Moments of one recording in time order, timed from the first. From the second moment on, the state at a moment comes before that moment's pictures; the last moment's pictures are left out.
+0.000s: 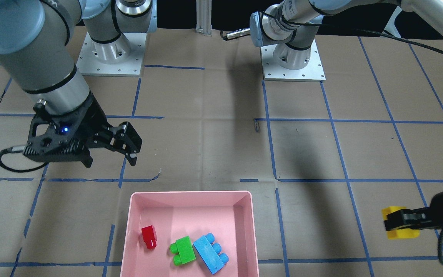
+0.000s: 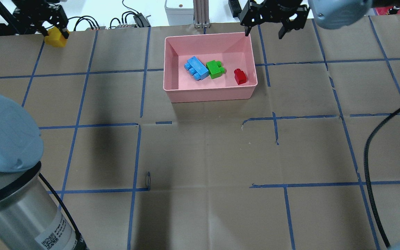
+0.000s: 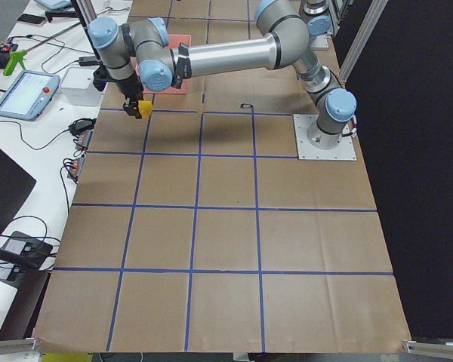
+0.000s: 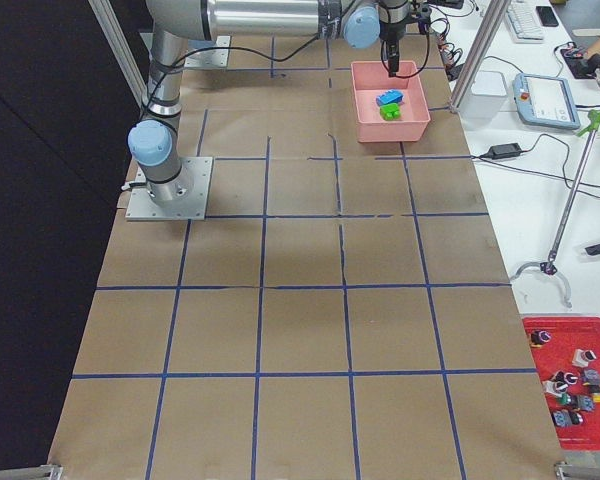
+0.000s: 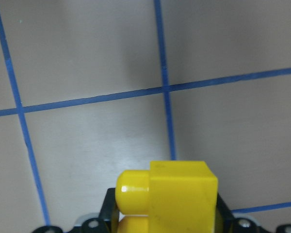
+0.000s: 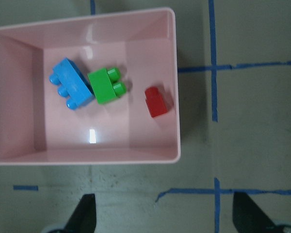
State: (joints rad) left arm -1.35 -2.25 -0.82 -1.71 1.51 0.16; right arm 1.61 -1.37 1.47 -1.84 -1.44 0.07
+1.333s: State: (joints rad) left arm -1.77 -2.47 -0.82 -1.34 1.42 -0.62; right arm 1.57 -1.68 1.71 -1.71 -1.56 0.02
